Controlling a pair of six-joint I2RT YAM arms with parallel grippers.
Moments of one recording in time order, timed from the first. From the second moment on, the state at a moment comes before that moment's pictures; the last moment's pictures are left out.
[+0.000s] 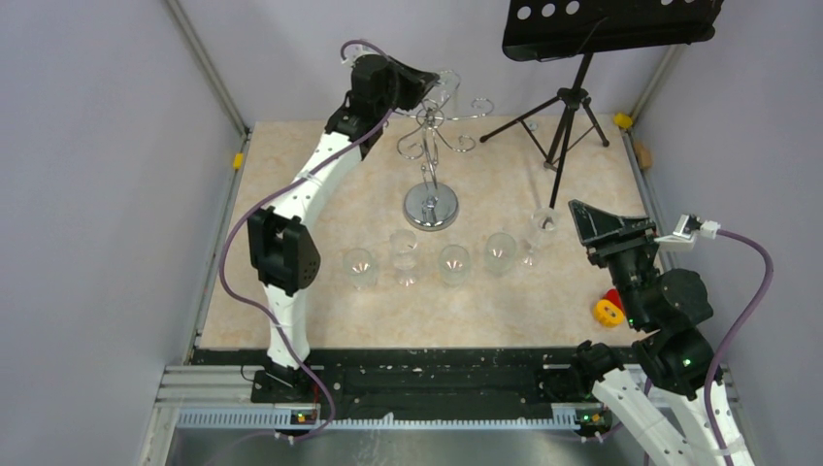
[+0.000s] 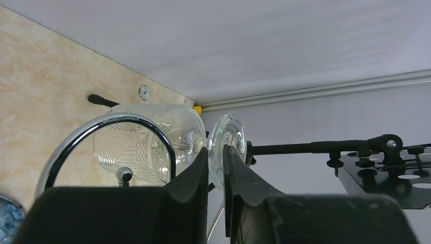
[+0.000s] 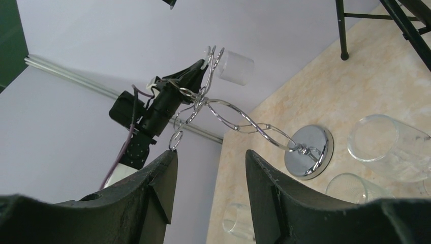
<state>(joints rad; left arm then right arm) -0.42 2.04 2.06 -0.13 0.07 -1.20 0.43 0.33 0.77 -0.30 0.27 1.02</state>
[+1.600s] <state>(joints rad) -0.42 1.99 1.88 0.18 0.18 -1.31 0.43 0.33 0.77 -0.31 0.28 1.02</state>
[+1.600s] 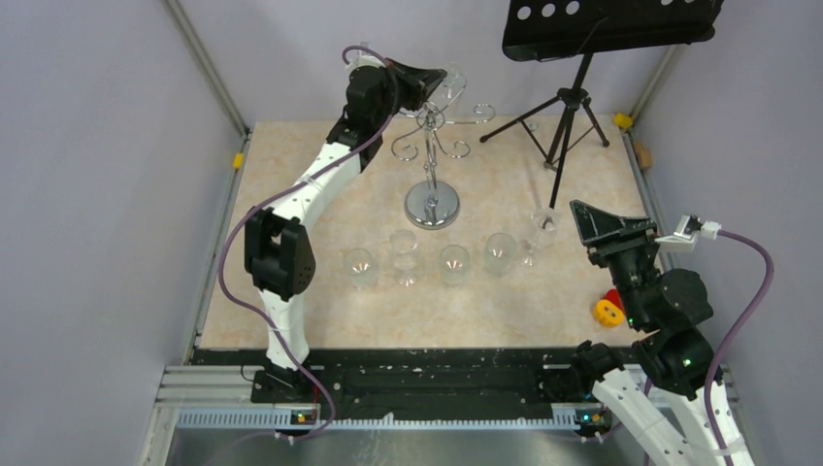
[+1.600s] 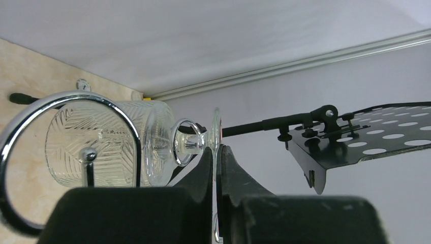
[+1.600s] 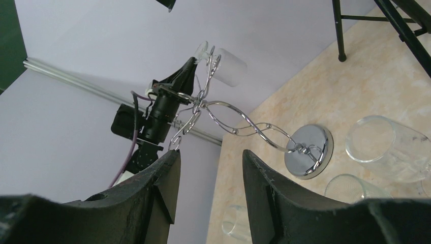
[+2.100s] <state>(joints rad) -0.39 2.03 1.91 0.23 0.34 -1.34 0.43 0.33 0.77 -0.31 0.28 1.02</state>
